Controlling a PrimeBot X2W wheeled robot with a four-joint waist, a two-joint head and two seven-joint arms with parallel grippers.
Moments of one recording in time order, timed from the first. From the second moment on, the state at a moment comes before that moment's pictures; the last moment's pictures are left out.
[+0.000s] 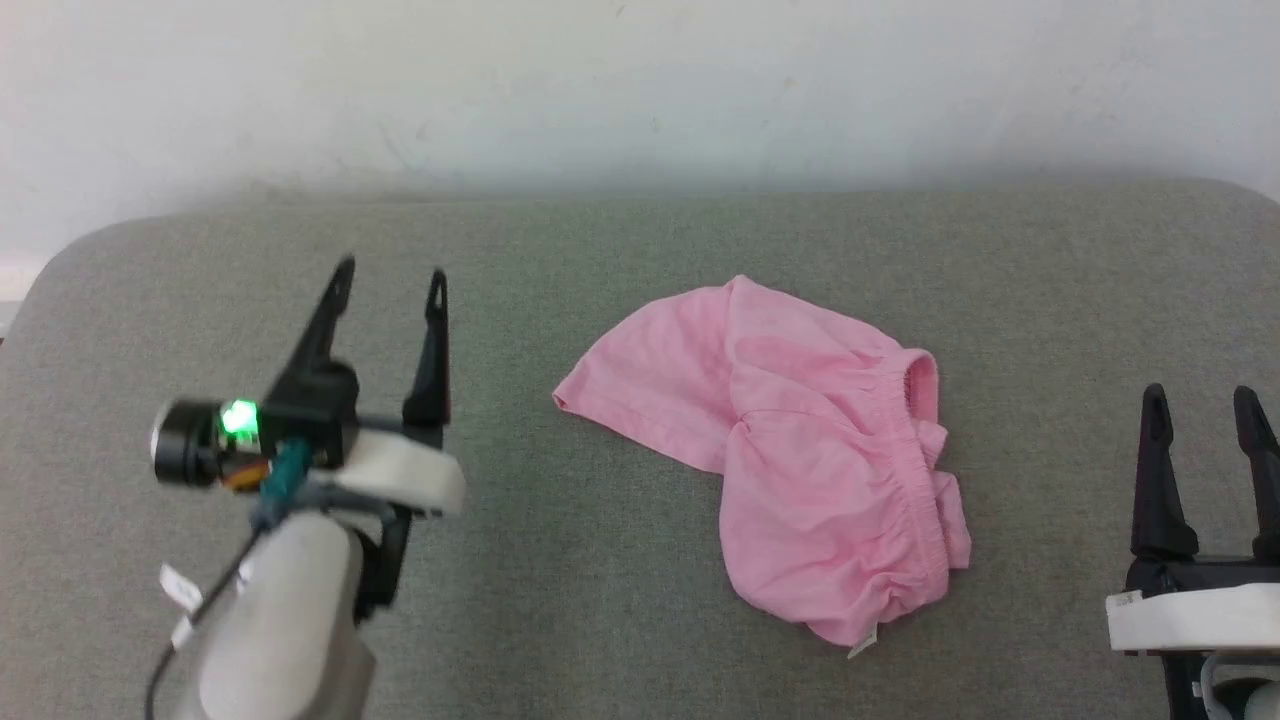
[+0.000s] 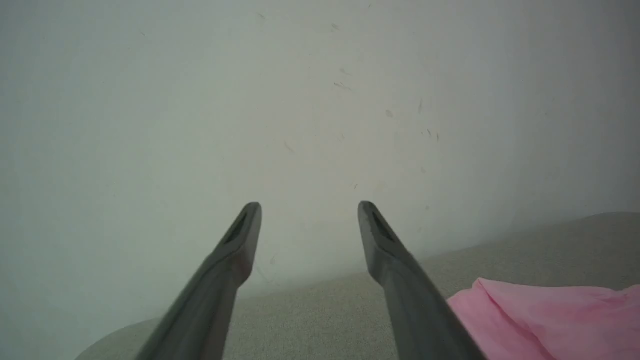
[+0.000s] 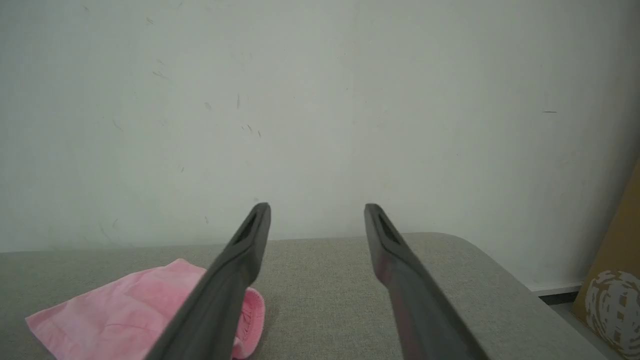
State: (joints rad) left arm -0.29 0.19 -0.18 0.16 -0.09 0.11 -0.26; right arm 0.02 -0.05 -0.21 -0.06 0.12 0.13 -0.26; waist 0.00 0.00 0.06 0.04
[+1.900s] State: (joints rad) left arm -1.14 0.51 -1.27 0.62 -0.99 -0.12 0.51; right arm -0.44 -0.17 -0.07 -0.05 -0.03 0.13 -0.26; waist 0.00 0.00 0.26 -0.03
